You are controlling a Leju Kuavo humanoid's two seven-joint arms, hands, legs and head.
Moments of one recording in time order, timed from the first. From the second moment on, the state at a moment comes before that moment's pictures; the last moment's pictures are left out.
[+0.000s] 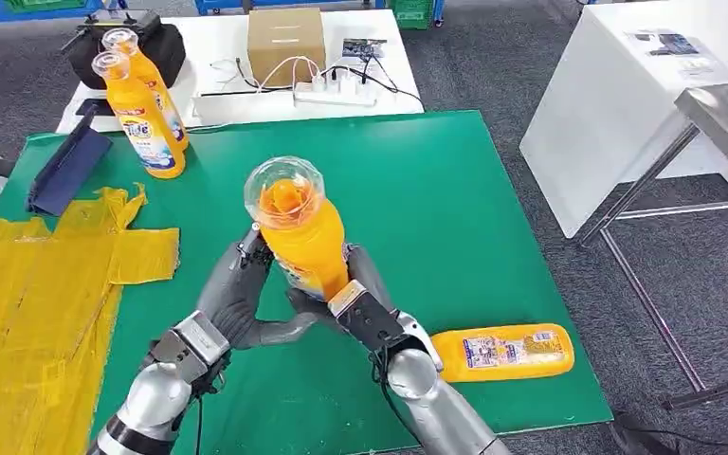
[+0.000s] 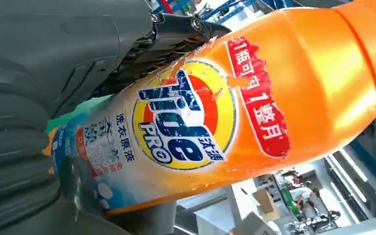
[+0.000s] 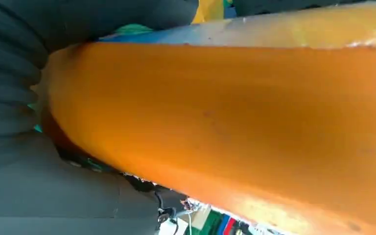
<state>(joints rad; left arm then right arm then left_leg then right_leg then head) -0.27 -0.01 -0.51 -1.56 -0.23 -0.13 -0.44 -0.24 0.16 0.45 -1.17 0.35 -0.09 -0.45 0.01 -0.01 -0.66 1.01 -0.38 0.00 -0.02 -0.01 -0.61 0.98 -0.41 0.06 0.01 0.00</state>
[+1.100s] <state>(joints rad) -0.25 -0.01 -0.51 -1.54 -0.34 0.01 -0.40 -0.14 0.15 0.43 -1.21 0.40 -0.15 -0.45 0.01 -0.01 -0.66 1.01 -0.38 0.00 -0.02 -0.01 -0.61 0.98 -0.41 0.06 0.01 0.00</state>
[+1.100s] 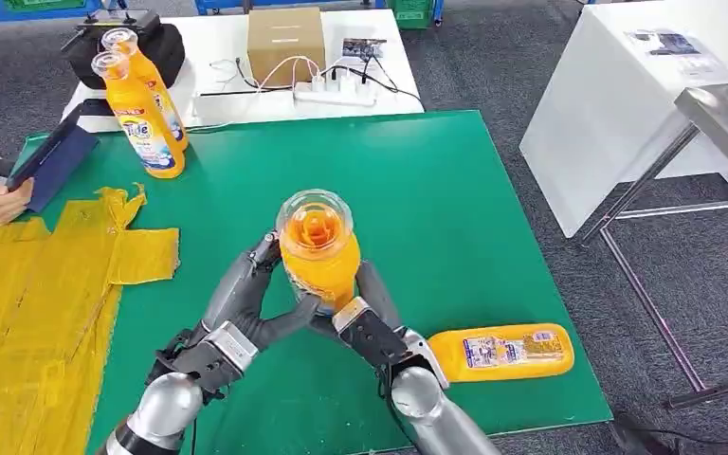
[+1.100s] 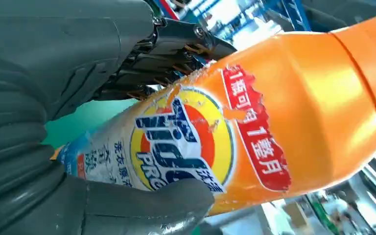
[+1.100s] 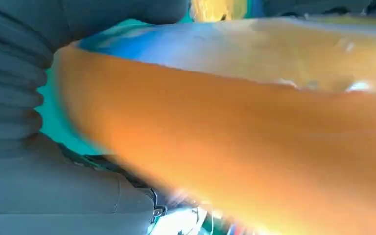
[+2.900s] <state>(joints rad) -0.50 0.29 -0.32 -0.76 -1.49 0.25 0.13 0.11 -0.25 0.34 -1.47 1.08 -0.13 0.11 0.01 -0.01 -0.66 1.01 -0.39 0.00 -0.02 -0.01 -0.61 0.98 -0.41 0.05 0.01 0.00</state>
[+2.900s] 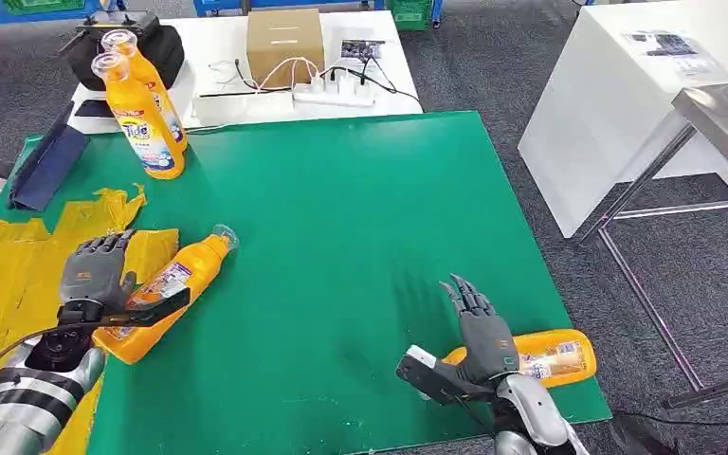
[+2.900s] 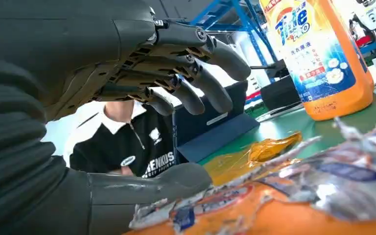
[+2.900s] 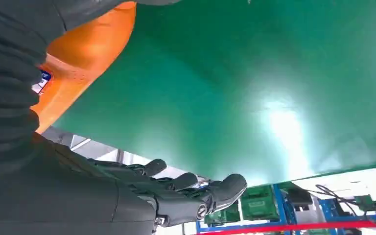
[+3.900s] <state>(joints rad) -0.32 0.22 -0.22 -1.13 -1.56 0.67 0.27 0.19 -0.14 0.29 -1.71 1.07 -0.46 -0.08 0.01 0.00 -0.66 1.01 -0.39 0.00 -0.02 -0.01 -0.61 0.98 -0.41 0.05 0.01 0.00</state>
